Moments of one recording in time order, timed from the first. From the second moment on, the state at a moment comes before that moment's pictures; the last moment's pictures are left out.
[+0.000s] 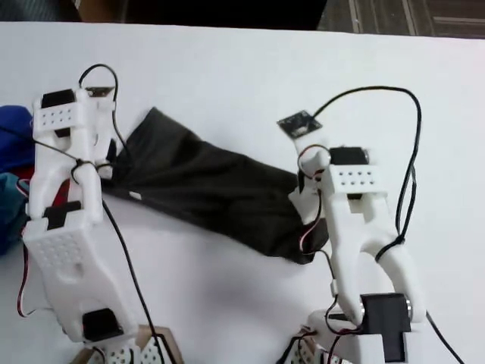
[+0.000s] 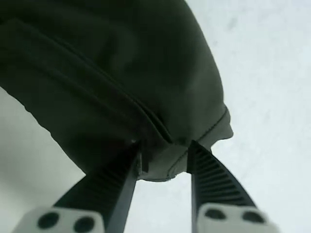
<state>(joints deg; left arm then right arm) -21.8 31.7 -18.4 94.5 -11.8 -7.7 -10.6 30.2 74.8 25.9</state>
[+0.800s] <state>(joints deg) -21.8 31.7 -18.4 94.5 -11.8 -8.3 -10.2 30.3 73.9 25.9</state>
